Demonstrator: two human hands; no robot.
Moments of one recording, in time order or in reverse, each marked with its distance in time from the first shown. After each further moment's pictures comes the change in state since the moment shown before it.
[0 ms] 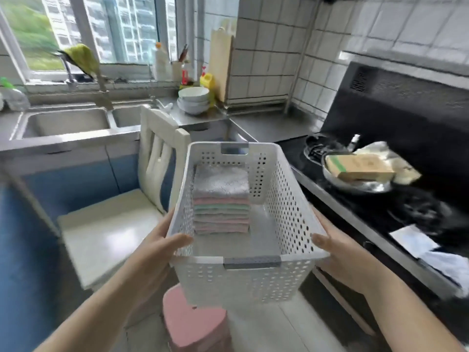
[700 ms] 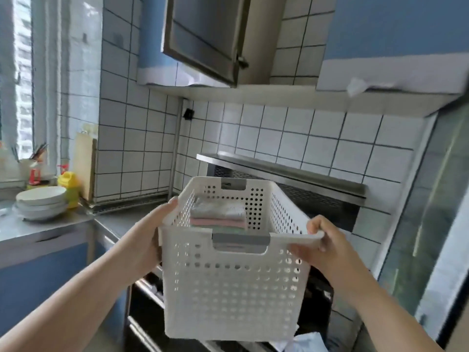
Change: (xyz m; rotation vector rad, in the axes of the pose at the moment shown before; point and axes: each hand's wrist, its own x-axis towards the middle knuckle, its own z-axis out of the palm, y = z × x) left_hand 0.206 0.104 0.346 -0.103 -0.472 0.107; right_hand -0.205 -0.192 -0.212 -0.595 0.834 -0.532
